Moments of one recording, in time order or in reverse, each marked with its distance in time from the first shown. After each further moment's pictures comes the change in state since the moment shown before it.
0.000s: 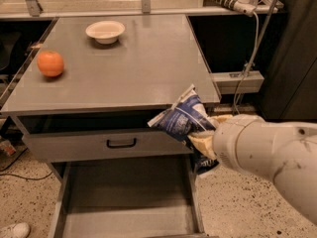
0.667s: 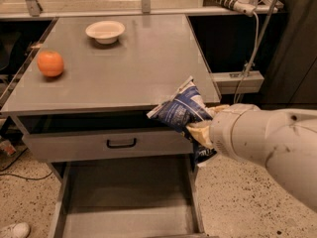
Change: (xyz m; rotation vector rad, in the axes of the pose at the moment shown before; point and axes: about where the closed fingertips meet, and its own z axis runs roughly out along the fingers) arm -0.016 -0.012 0.009 0.015 -0.013 -0.011
